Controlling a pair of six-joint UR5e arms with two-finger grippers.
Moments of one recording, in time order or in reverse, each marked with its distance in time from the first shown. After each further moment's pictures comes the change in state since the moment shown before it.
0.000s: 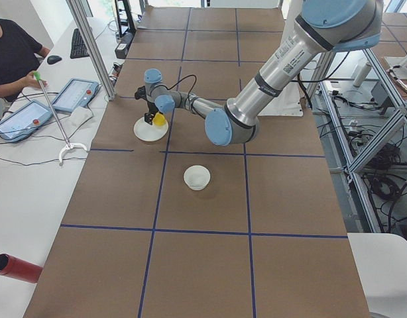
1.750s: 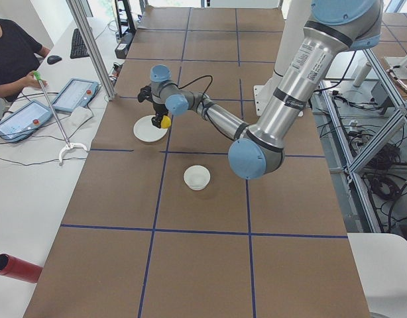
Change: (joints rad) left arm -0.115 0.407 -0.600 0.251 -0.079 -0.055; right arm 0.000 0.000 0.000 0.000 0.000 0.000
